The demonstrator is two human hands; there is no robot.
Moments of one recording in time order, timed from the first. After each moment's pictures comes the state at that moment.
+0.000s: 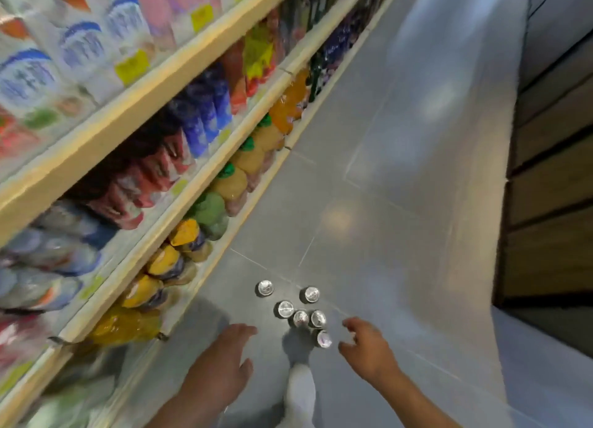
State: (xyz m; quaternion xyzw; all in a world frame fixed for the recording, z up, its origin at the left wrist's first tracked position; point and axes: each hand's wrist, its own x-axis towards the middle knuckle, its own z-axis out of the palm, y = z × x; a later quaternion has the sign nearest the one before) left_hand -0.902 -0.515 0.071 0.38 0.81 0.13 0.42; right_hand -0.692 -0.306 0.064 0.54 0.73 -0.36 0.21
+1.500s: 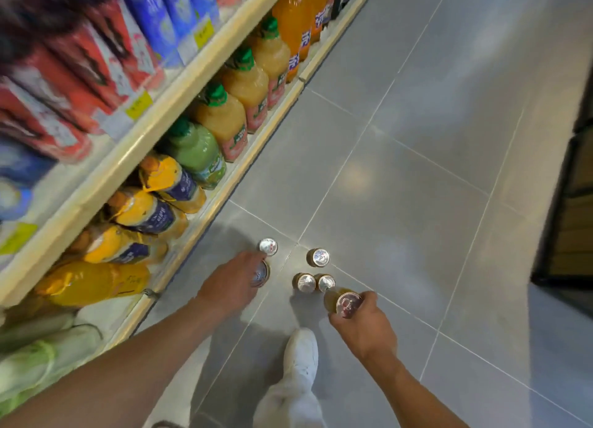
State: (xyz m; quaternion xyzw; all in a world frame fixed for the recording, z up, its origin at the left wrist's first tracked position) left_hand -0.931 -0.431 -0.086 0.39 0.83 0.07 0.40; right_hand -0.686 -0.301 -0.069 0.61 0.70 -0.32 0.20
